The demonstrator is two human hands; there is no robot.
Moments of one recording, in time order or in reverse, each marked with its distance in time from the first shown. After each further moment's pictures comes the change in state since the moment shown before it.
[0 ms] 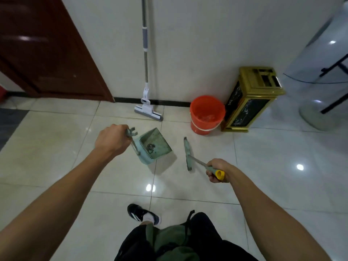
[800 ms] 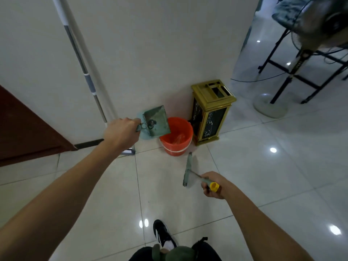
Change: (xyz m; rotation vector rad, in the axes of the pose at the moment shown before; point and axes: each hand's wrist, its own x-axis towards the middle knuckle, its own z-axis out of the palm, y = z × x) left_hand 0.164 0.182 -0.075 0.257 0.208 0.579; right_hand 0.002 -0.038 -0.073 0.546 0.043 -0.073
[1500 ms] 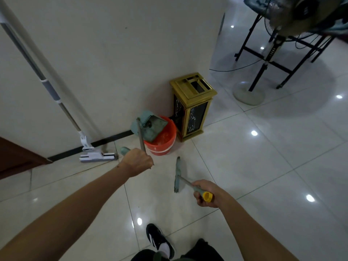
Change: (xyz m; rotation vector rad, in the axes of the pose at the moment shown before) left_hand 0.048 0.083 0.100 0.474 -0.271 0.709; right_hand 0.012 -0.005 -0.023 0.057 0.011 0.067
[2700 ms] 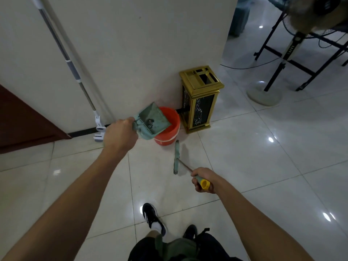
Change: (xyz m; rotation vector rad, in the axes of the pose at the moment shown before) left_hand -0.076 0.067 -0.092 -0.669 0.331 -0.941; right_hand -0.044 0.038 -0.065 -0.218 -0.058 -0.081
